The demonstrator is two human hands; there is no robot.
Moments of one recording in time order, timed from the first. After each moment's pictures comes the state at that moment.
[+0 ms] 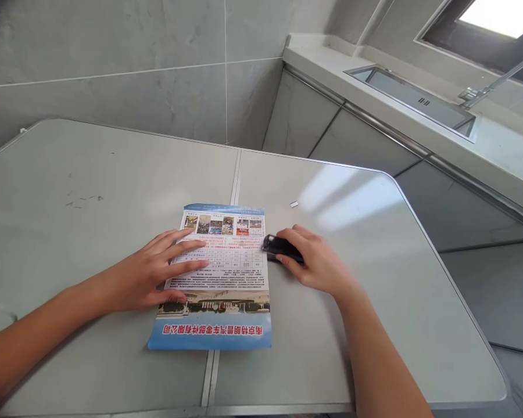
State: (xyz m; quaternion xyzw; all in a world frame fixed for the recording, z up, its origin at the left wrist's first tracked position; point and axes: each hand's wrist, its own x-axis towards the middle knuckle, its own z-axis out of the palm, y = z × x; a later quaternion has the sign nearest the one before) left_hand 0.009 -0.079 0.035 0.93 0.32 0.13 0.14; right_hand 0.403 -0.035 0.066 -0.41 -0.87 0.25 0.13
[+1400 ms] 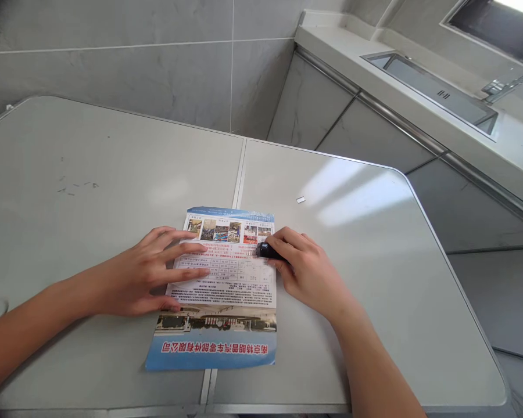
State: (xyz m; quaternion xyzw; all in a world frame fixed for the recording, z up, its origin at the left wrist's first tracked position) left_hand 0.012 -0.083 0.051 0.94 0.30 0.06 0.12; right_hand 0.367 -0.059 0.077 -0.43 -0.86 0.23 0.12
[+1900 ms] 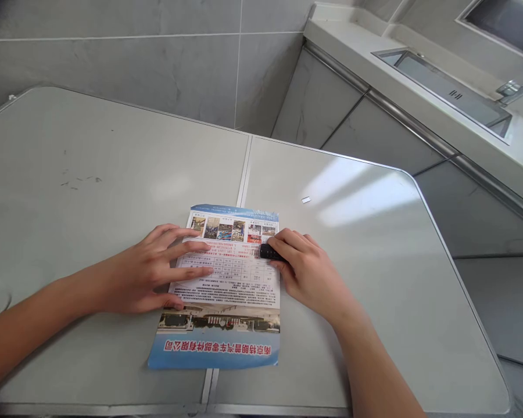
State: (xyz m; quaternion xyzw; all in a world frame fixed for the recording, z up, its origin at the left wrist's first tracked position) left_hand 0.012 -0.085 0.050 0.94 0.30 0.06 0.13; right_hand 0.363 -0.058 0.074 -0.43 -0.87 0.21 0.10
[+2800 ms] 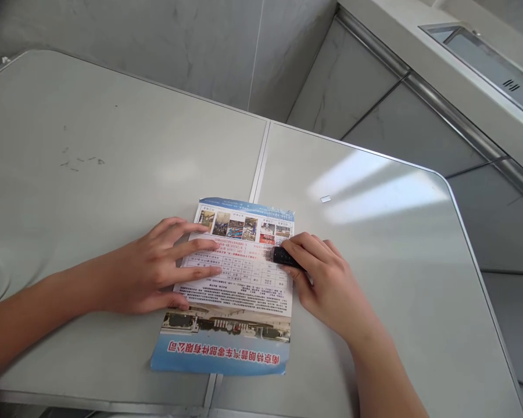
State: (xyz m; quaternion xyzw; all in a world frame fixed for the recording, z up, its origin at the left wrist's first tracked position) left_hand 0.015 -0.088 0.050 0.93 0.32 0.08 0.17; right_hand 0.367 -0.061 0.070 -0.43 -0.87 0.21 0.10
